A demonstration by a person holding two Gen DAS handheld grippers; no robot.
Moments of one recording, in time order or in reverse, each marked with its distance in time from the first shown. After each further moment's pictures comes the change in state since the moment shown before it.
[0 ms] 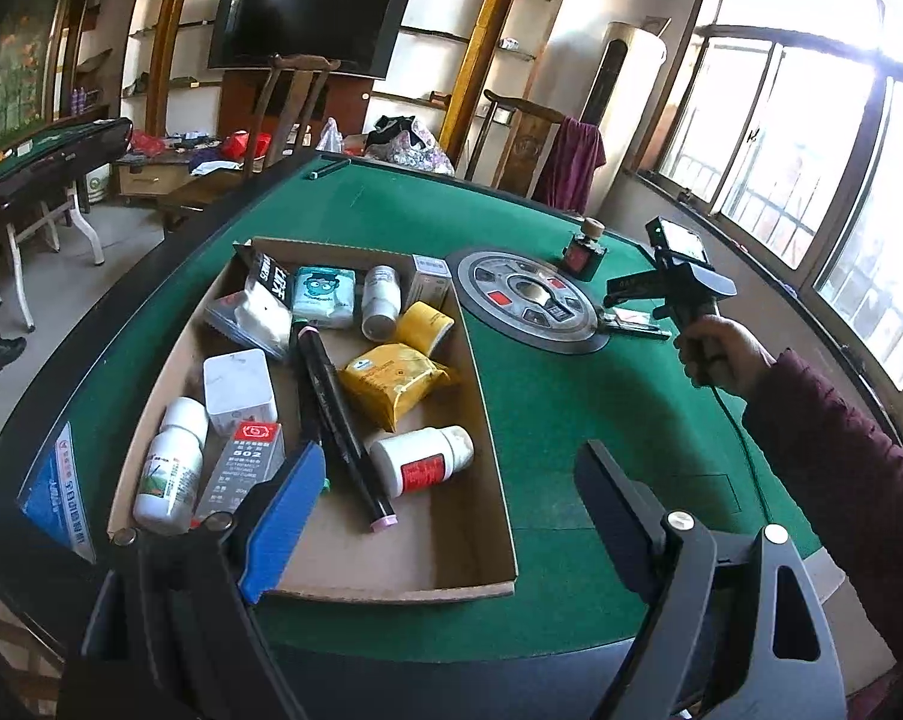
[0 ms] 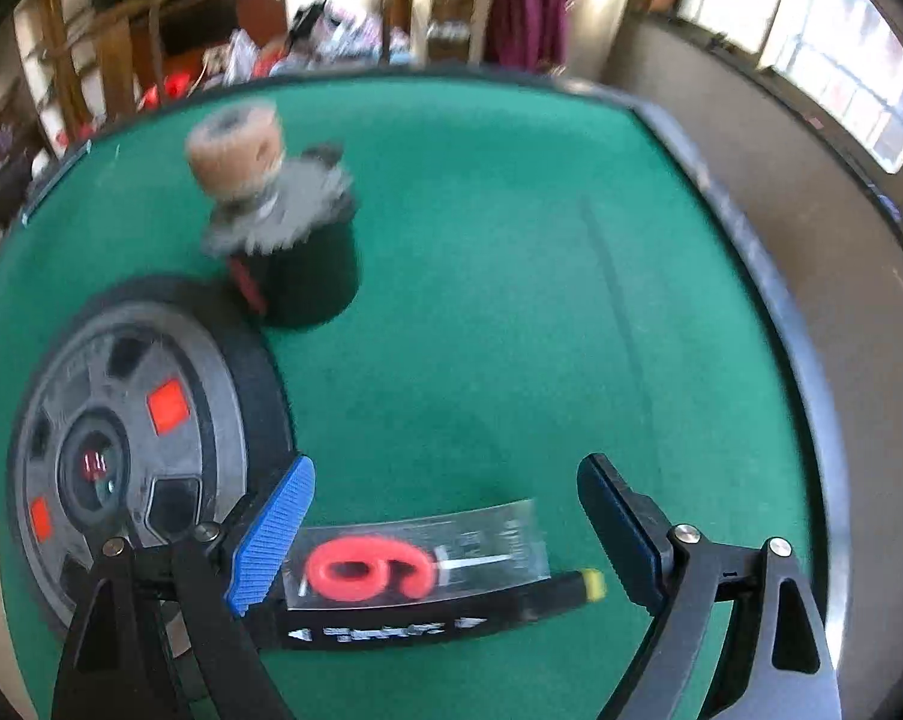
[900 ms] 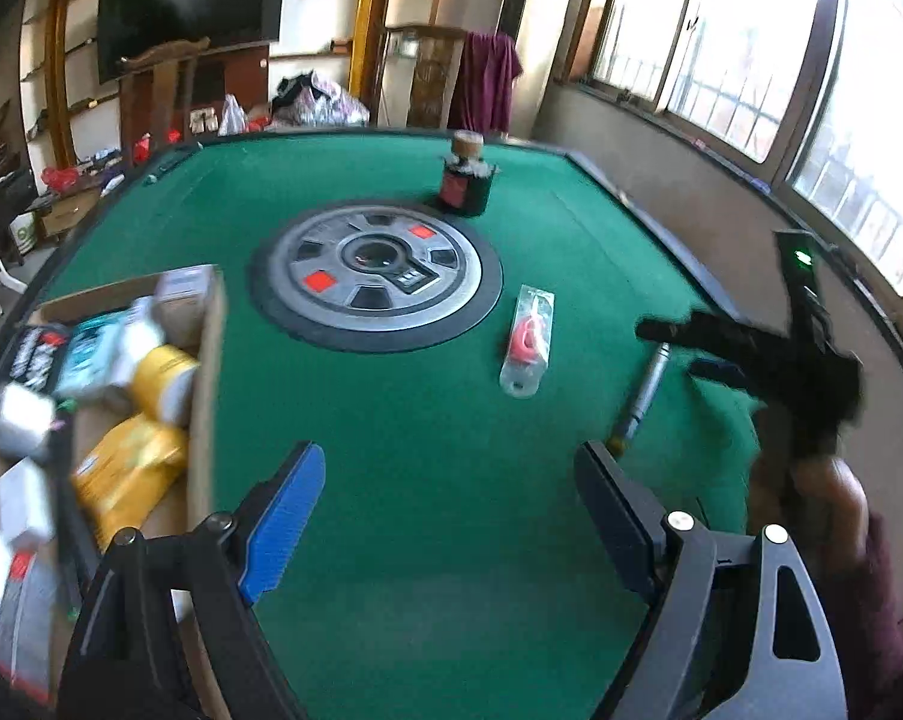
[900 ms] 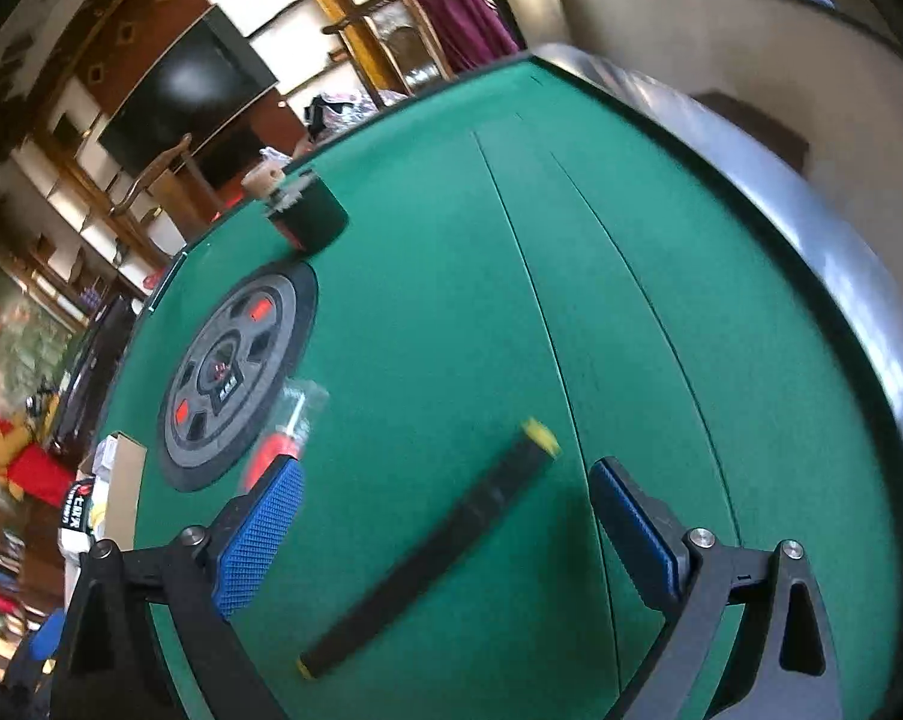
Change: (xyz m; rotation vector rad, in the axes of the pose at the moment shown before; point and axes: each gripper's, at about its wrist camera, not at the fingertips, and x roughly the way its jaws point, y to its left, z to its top) left arm 0.142 -0.146 0.035 0.200 0.182 -0.045; right arm -0.094 -0.096 -0.167 0.347 -0.144 0.357
